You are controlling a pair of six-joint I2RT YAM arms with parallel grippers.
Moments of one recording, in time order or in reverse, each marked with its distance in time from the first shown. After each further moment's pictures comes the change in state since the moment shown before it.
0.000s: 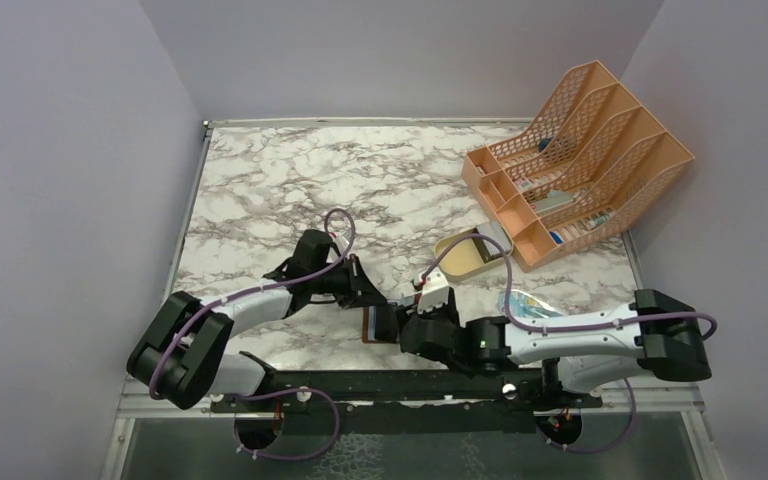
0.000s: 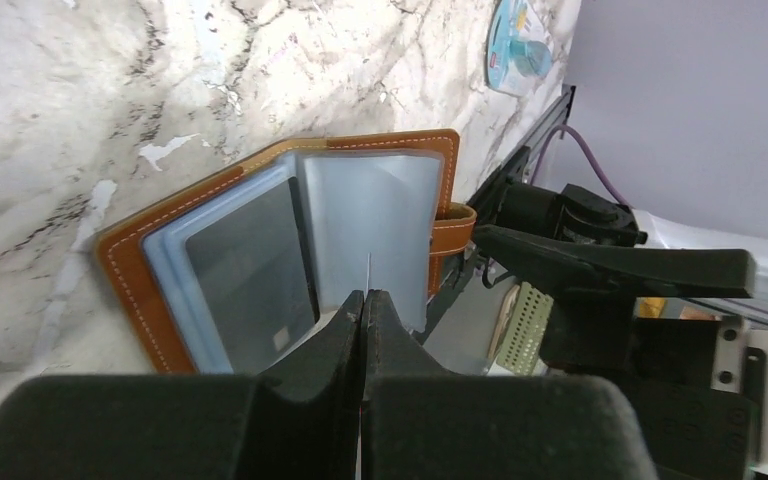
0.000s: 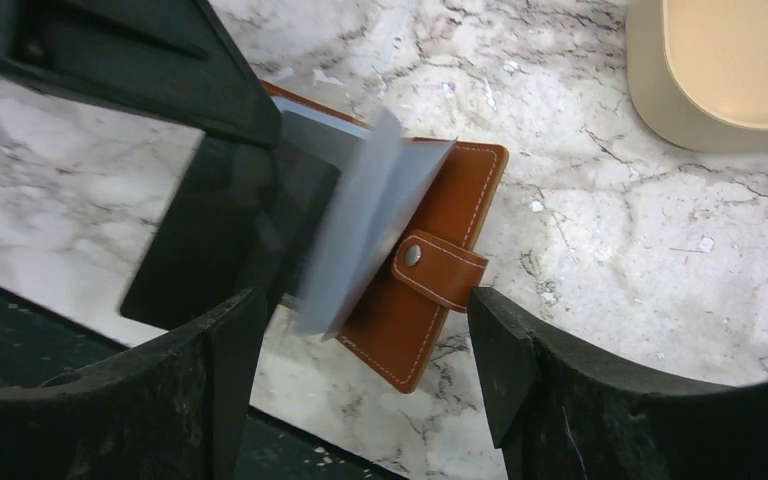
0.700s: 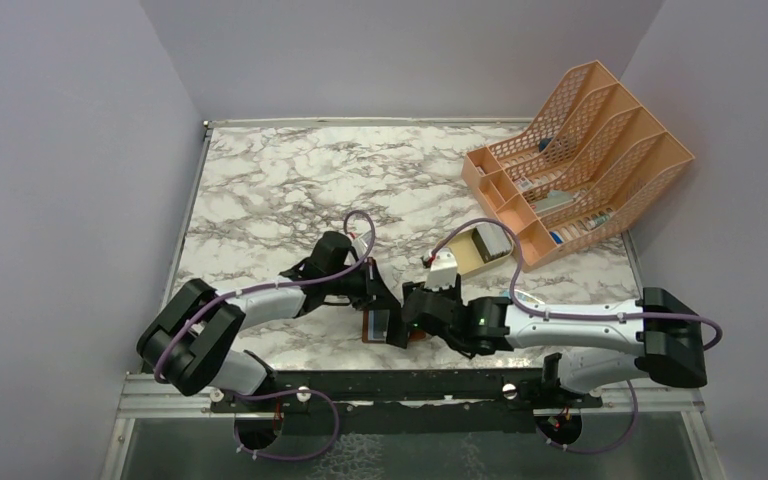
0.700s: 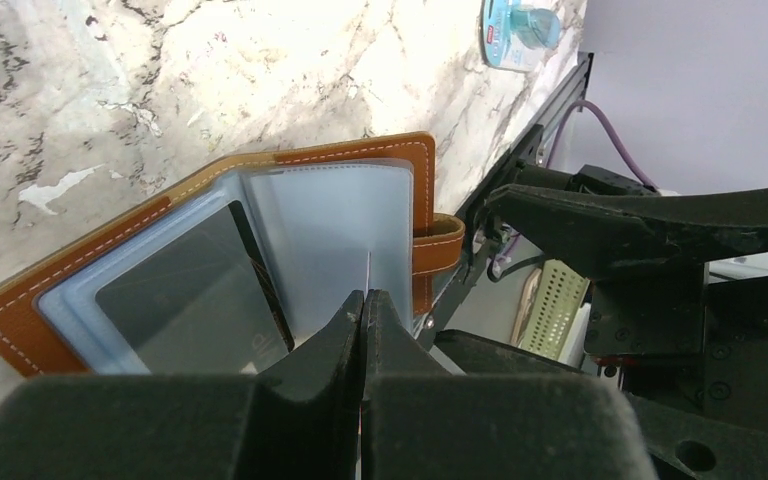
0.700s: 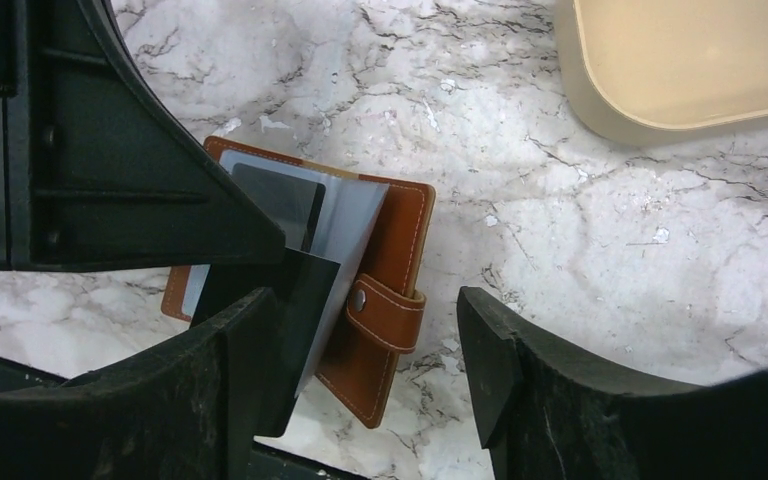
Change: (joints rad) left arm -0.125 0.077 0.041 0.067 -0.049 -0.006; right arm -0.138 -0.031 0.080 -0.127 -0.071 0.088
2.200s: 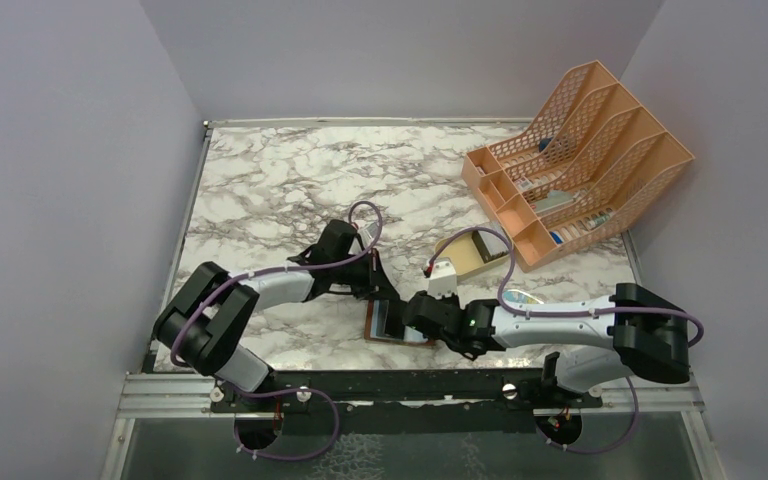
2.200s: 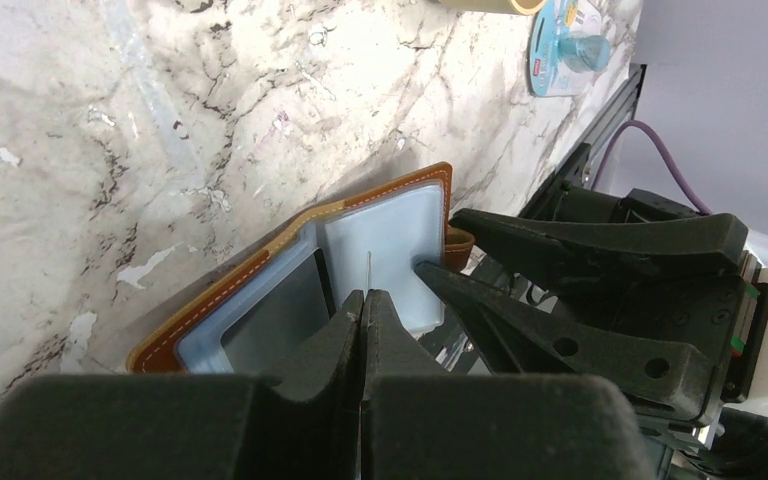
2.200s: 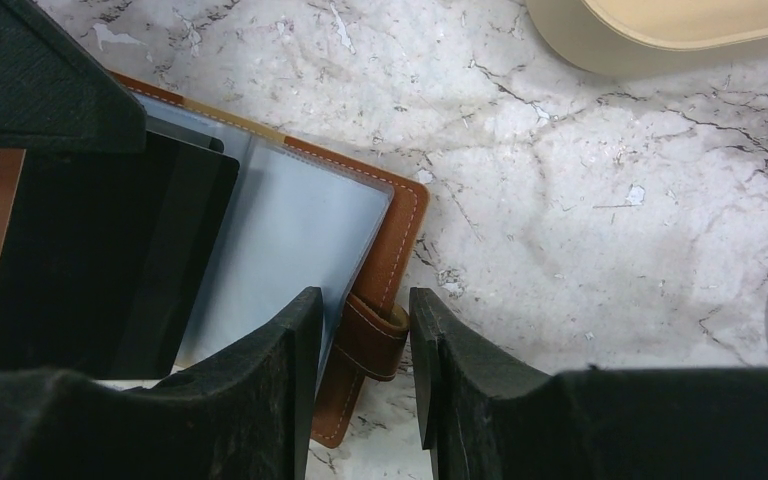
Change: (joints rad) left arm 0.028 0.109 0.113 -0.086 -0.027 0.125; right arm -0.045 0.093 -0.093 0.028 -0.066 -0.027
